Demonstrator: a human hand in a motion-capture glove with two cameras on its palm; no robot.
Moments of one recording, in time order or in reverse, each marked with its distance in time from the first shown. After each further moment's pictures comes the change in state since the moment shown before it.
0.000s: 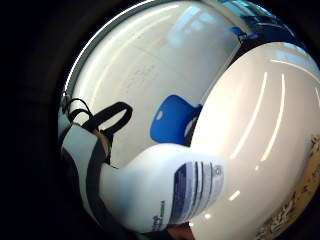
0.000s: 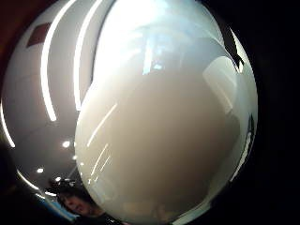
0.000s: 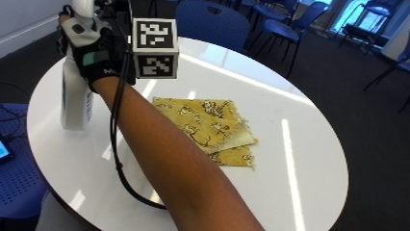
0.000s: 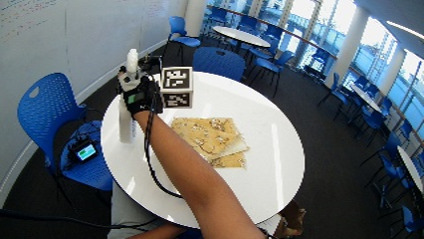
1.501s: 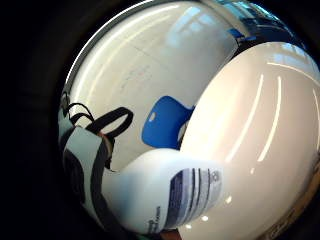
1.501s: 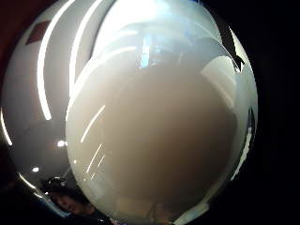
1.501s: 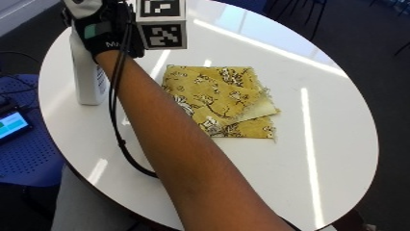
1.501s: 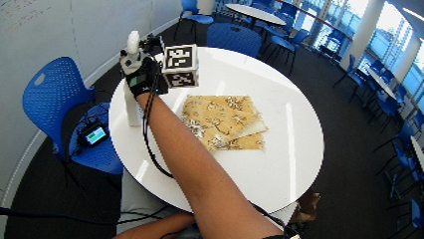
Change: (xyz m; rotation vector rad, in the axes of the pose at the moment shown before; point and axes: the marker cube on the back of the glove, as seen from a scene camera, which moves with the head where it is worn) arm -0.039 -0.036 -0.016 0.046 0.122 -0.152
